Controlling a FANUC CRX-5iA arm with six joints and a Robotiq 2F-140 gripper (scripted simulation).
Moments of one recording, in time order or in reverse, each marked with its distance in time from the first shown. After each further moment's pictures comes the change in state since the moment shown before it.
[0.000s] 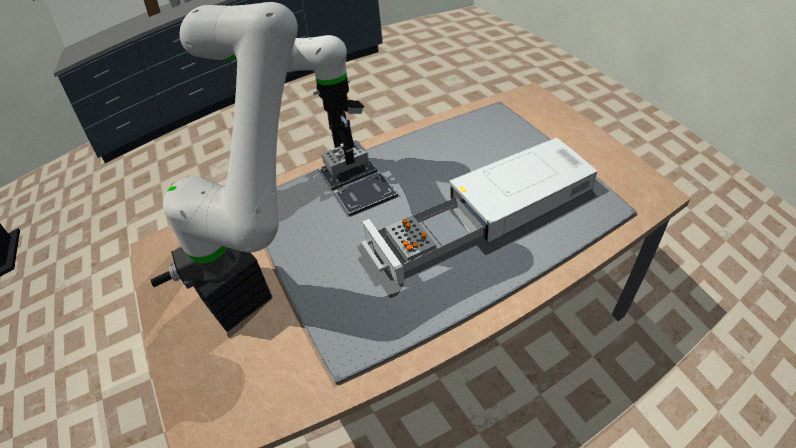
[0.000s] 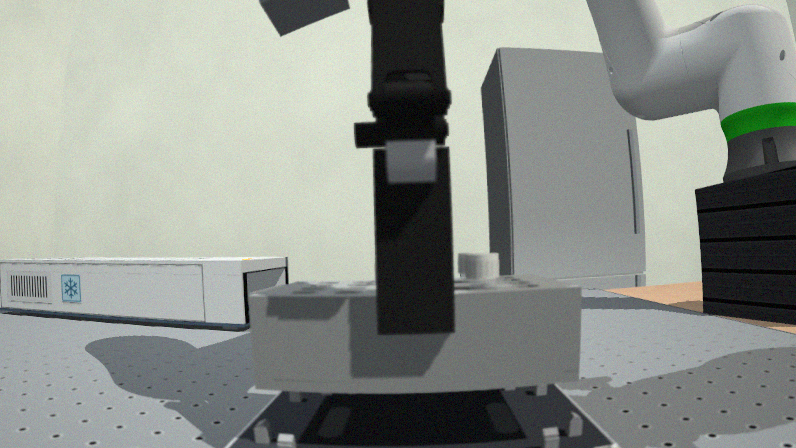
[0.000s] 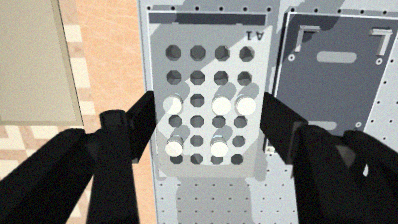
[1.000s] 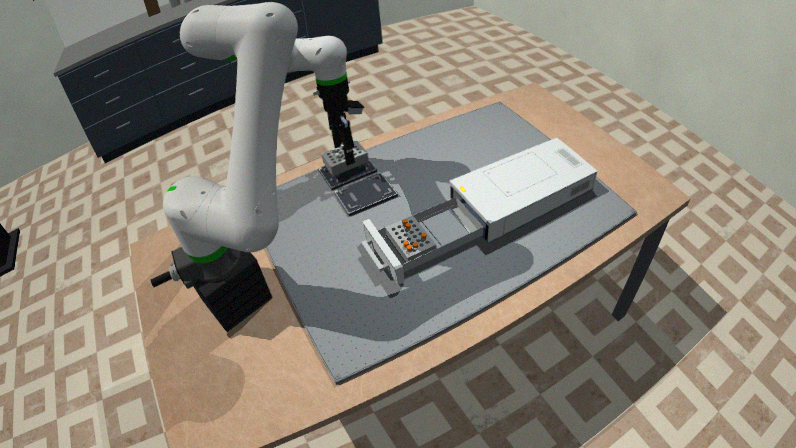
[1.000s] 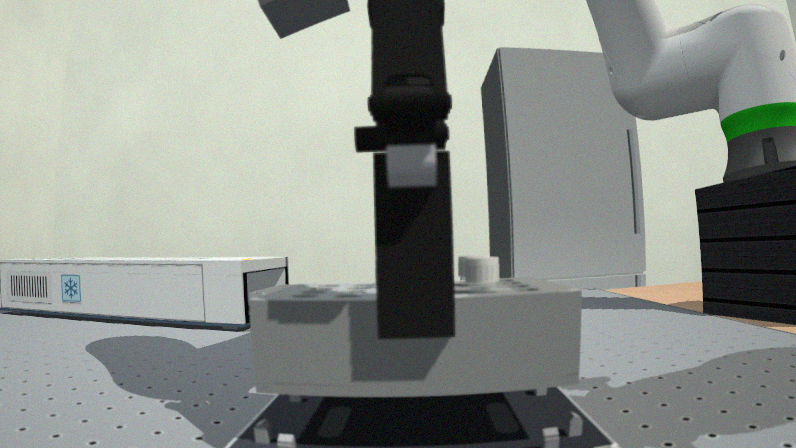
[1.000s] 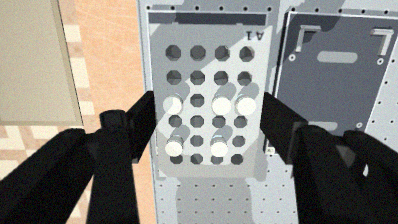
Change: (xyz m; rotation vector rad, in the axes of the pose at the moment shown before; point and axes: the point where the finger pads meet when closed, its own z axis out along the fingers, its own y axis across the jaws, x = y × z) arm 0.000 0.000 0.002 0.000 0.000 0.000
